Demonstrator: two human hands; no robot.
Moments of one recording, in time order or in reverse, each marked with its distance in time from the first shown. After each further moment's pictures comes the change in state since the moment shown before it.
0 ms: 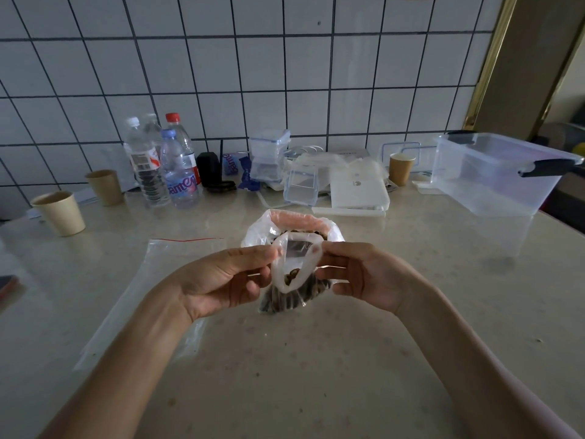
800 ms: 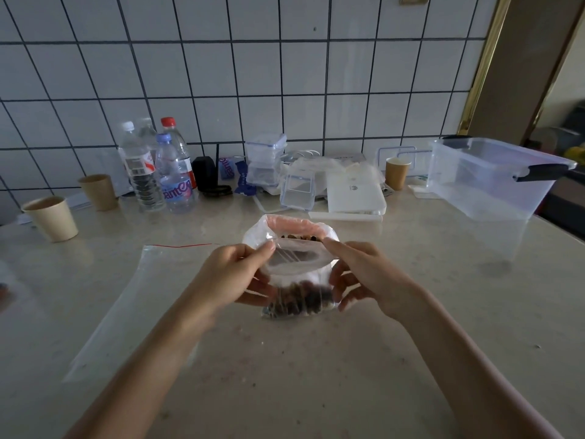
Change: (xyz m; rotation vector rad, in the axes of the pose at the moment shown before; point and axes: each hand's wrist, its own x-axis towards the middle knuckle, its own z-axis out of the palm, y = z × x) left_hand 0.010 -0.010 0.021 0.512 0.511 0.249; right_hand -0.002 -0.001 0.007 -0.433 0.340 -0.083
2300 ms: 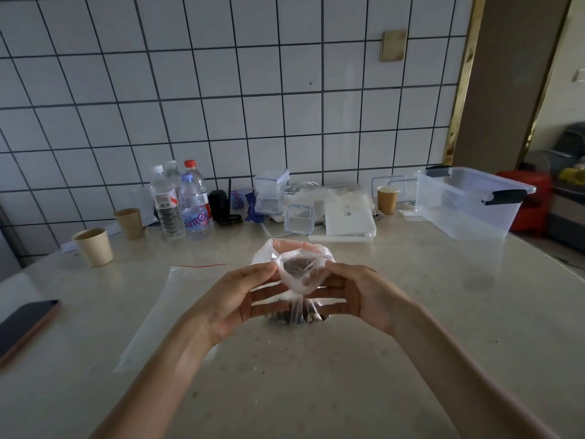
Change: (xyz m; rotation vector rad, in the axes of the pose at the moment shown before) left_hand -0.022 -0.003 -0.013 -0.440 -0.392 0.013; right_hand -0.037 -0.005 -0.004 0.323 -0.330 -0.071
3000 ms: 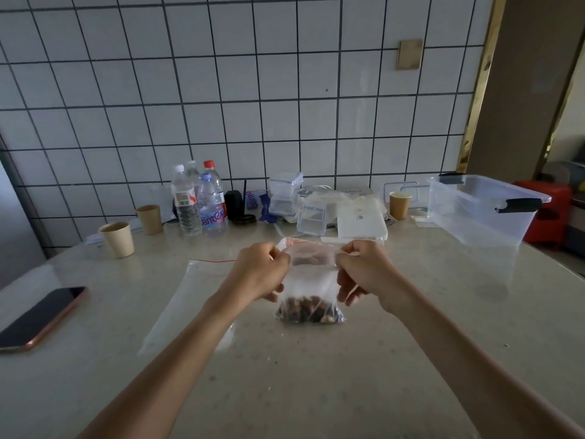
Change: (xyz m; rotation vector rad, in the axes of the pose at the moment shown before) left_hand -0.007 0.032 0.034 0.935 0.500 0.130; right_hand -0.003 -0.033 0.036 -0.546 0.433 -0.087
